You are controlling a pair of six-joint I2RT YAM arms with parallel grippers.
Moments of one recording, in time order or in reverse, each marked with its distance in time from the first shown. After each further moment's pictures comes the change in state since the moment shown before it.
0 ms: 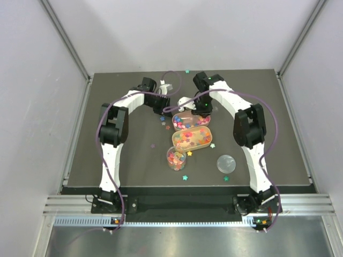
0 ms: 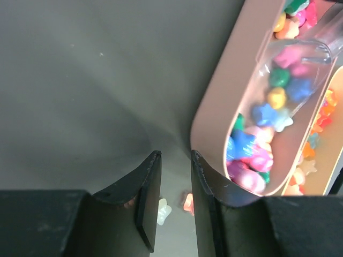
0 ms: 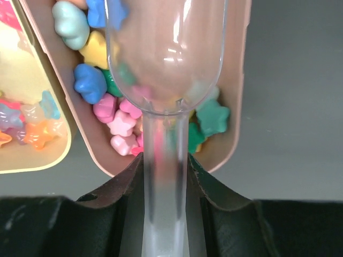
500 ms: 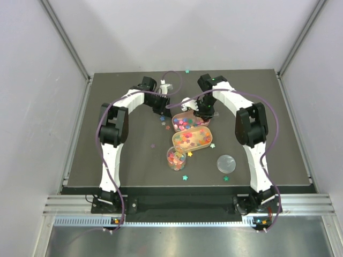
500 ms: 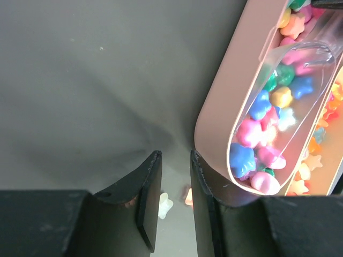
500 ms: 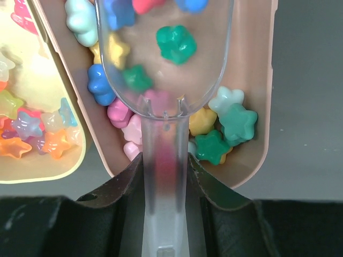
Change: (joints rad) left arm -0.002 0.000 0.017 -0.047 -0.021 0.034; right arm -0.048 0.004 -0.058 -0.001 -0.113 0.011
